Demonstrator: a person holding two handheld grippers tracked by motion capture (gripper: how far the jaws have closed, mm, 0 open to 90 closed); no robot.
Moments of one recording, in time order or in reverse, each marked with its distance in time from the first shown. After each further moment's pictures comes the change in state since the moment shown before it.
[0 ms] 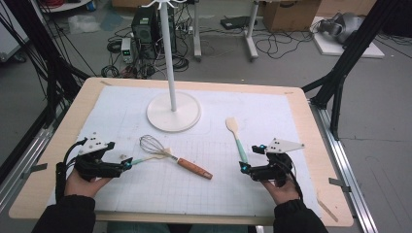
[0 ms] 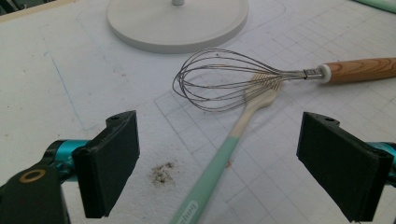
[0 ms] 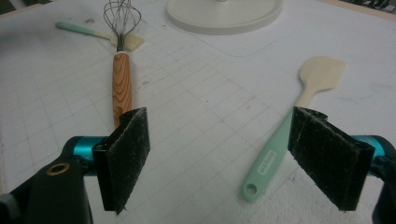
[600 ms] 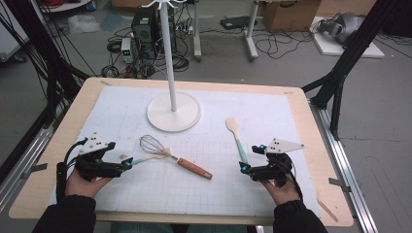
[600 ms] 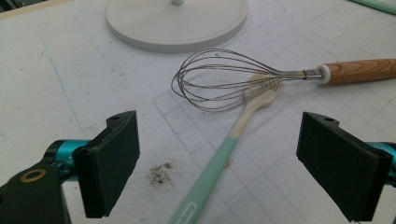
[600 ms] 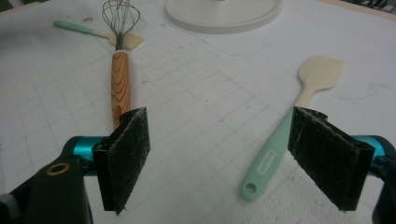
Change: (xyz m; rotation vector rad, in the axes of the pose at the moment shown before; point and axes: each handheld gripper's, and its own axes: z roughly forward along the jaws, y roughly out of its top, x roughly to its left) left arm 0.000 0.000 0.001 0.001 -0.006 -0.003; right arm 0.001 0.000 0.000 0.004 -0.005 -0.009
